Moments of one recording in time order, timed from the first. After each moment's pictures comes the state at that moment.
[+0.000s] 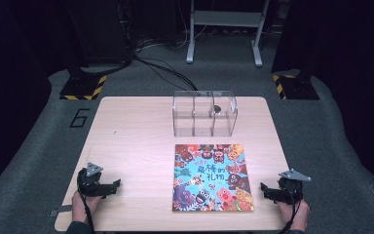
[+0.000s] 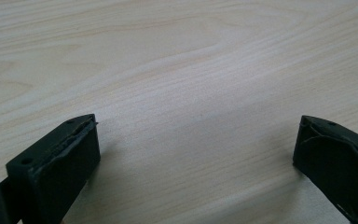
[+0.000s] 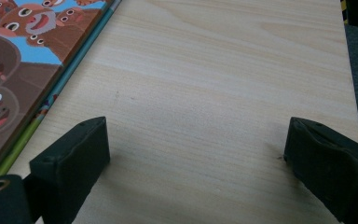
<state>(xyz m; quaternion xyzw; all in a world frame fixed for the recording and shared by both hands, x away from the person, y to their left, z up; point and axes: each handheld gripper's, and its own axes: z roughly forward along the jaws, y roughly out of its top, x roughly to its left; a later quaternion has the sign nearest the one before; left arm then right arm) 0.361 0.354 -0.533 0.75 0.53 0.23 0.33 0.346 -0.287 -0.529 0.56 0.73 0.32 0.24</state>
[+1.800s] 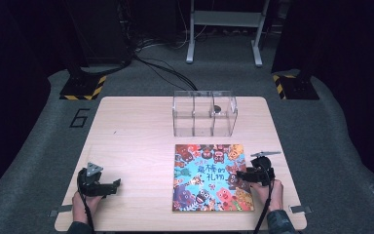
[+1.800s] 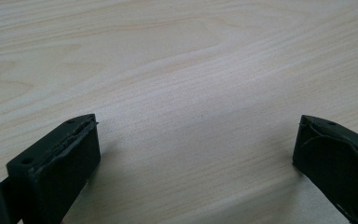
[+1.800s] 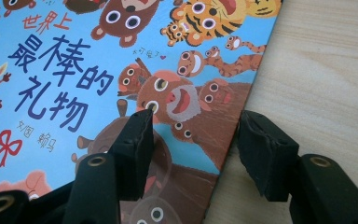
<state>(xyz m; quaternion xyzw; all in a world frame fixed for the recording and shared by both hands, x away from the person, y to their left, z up) 0.361 0.353 -0.533 0.74 0.54 0.23 0.33 0.405 -0.212 -0.504 0.55 0.77 0.32 0.08</state>
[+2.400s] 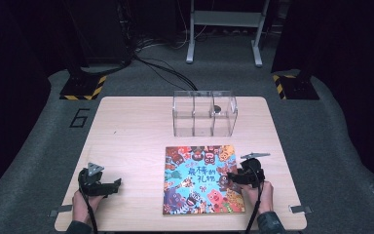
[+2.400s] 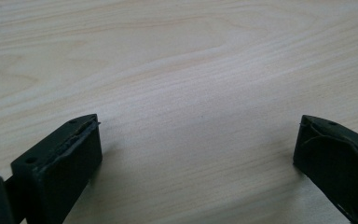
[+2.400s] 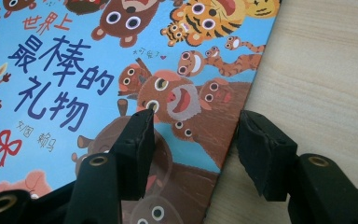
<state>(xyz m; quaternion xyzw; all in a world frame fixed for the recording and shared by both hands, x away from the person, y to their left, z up) 0.360 0.346 -0.531 0.73 0.56 0.24 0.31 0.399 -0.179 -0.506 0.54 0.77 0.33 0.09</state>
